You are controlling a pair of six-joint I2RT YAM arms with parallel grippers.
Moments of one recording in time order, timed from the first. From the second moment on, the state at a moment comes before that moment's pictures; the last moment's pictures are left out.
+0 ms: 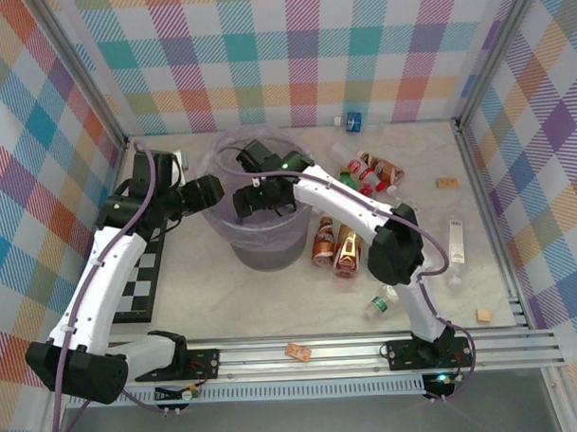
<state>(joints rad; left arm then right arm) -0.22 1.18 1.31 -0.90 0.15 -0.51 0.87 2.14 2.15 -1.03 0.04 0.42</state>
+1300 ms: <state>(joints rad) -0.22 1.26 1.36 -0.90 0.14 -0.50 0.07 2.13 1.99 -0.67 -0.27 0.83</state>
